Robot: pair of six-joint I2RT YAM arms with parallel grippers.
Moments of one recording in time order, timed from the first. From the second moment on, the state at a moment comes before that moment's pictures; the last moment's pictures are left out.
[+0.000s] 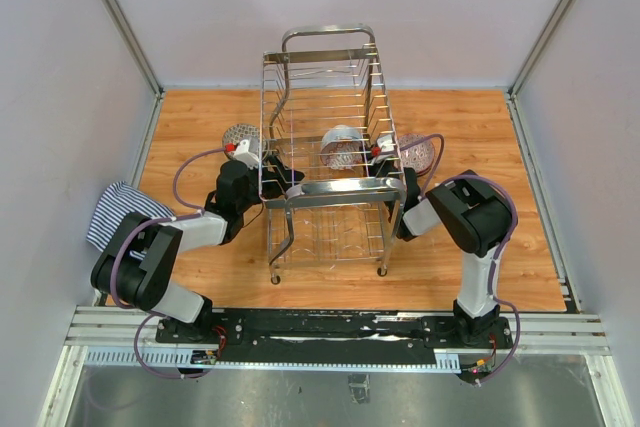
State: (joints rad) left arm -0.37 1.47 0.50 0.71 0.17 -0.65; right arm 0.53 1.95 0.66 1.39 0.12 -0.09
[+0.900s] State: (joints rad) left arm -0.37 1.47 0.50 0.71 0.17 -0.65; right arm 0.56 1.94 0.66 1.39 0.13 -0.20
